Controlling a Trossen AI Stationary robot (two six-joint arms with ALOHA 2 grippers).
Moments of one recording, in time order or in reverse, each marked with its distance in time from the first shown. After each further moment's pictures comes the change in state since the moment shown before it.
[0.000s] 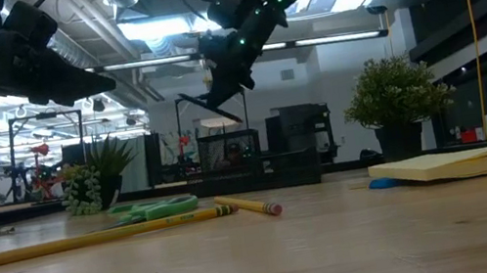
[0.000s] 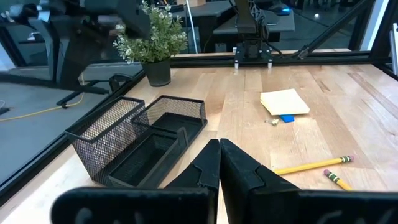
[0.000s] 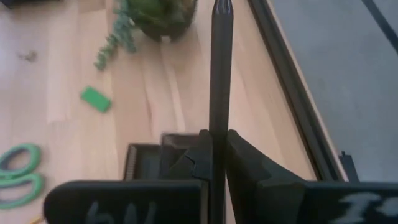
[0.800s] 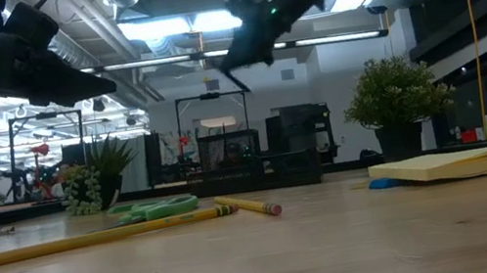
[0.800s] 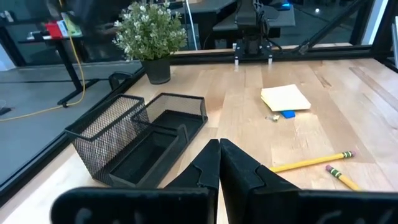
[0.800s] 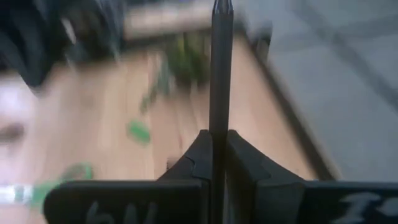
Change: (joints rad) left arm 0.000 0.014 0.001 -0.001 0.000 0.011; right arm -0.001 -0.386 -0.538 0.480 -0.072 0.078
